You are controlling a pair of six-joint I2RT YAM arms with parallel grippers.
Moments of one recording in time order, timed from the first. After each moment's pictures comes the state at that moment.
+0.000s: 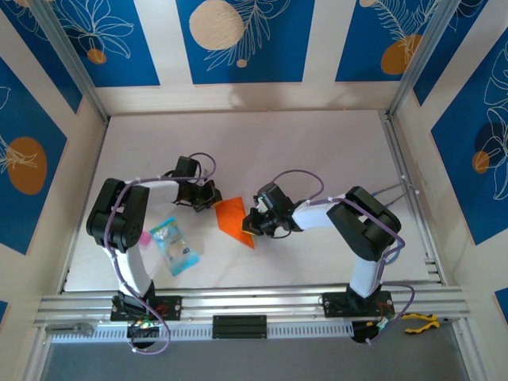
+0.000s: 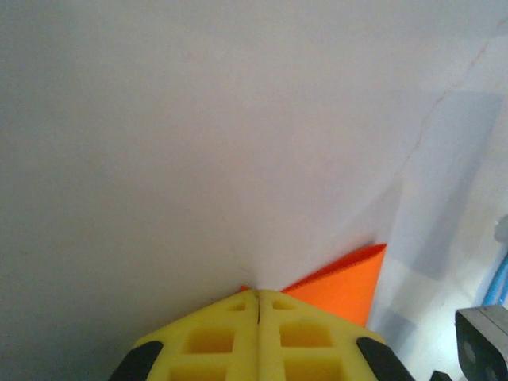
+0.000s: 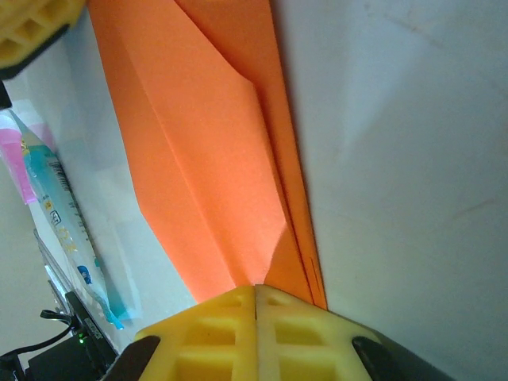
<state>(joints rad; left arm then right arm) -0.29 1.85 0.97 -0.18 0.53 -0.71 0.74 1.82 0.80 0.09 -0.47 0.97</state>
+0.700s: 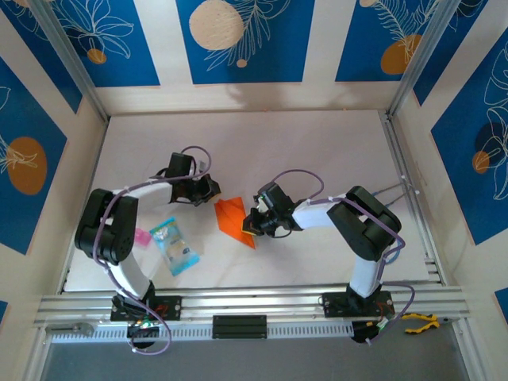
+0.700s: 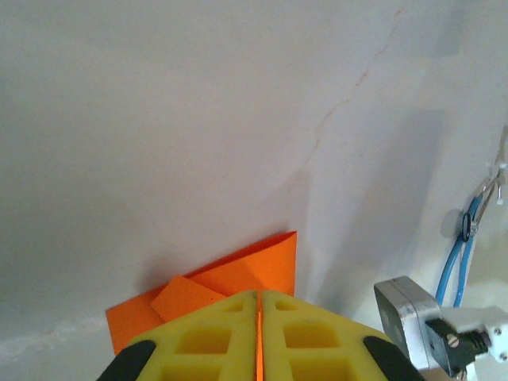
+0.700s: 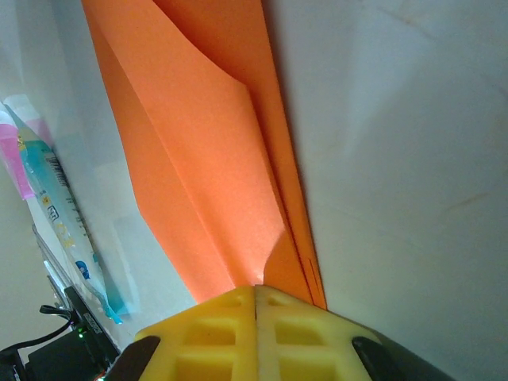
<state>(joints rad) -0.30 1.72 0.92 -0.14 0.56 -0.74 0.74 1.82 0.81 0.07 -0.49 0.96</state>
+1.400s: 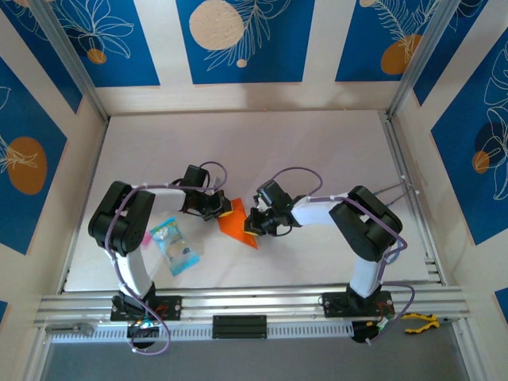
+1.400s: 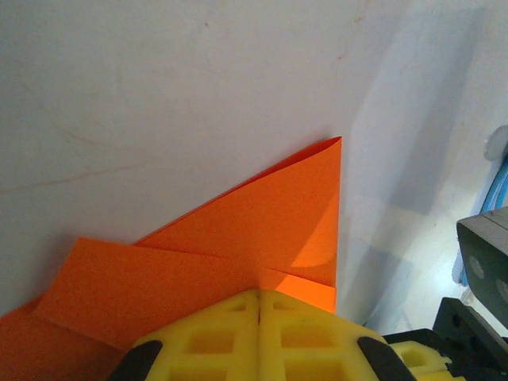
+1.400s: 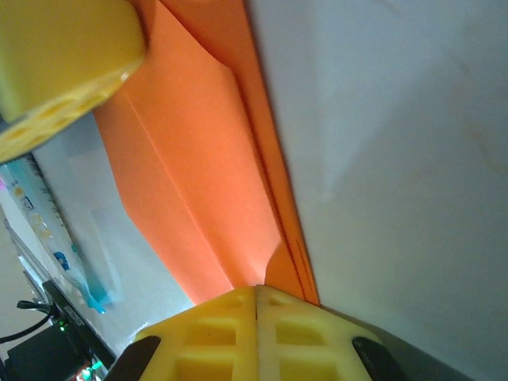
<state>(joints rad) -0.38 1.83 0.88 -0.10 0.63 -0.70 0.73 1.80 0.86 -0.09 -0.48 0.91</state>
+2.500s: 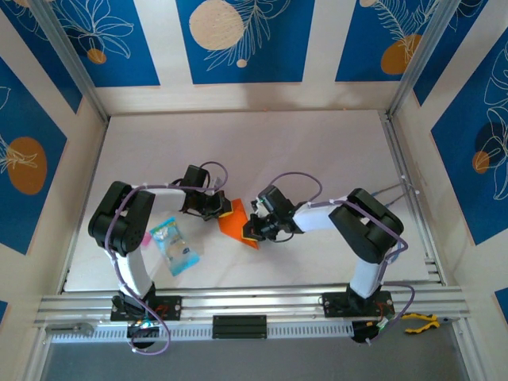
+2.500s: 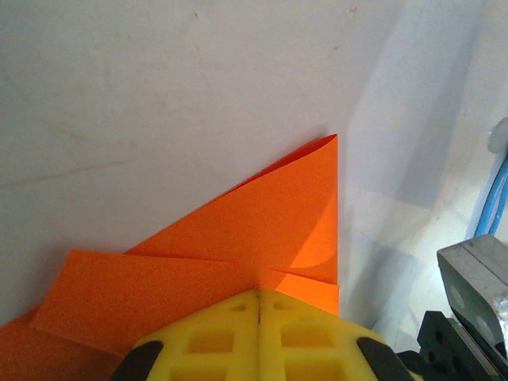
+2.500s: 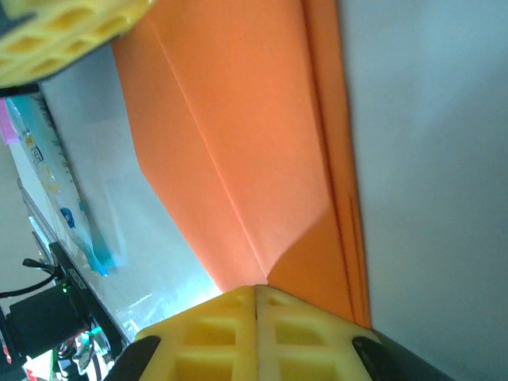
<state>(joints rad) -0.38 1.83 0.88 -0.11 0.63 -0.67 0.76 1.78 0.77 0.05 -0.54 0.88</state>
